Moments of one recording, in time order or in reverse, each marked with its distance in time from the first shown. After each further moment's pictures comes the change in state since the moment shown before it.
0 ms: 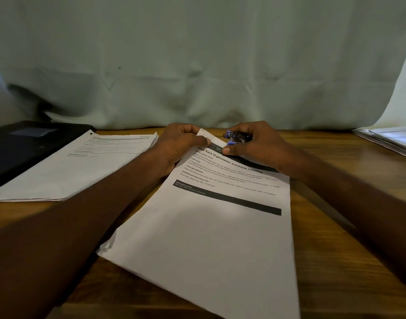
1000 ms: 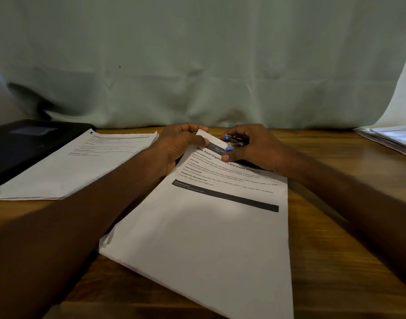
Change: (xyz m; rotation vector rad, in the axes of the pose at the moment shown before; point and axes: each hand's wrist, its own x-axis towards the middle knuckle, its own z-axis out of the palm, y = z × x) left_hand 0.003 -0.003 -0.002 -0.139 -0.020 -0.070; right_hand -0.002 0.000 0.005 -0.002 -0.076 -0.027
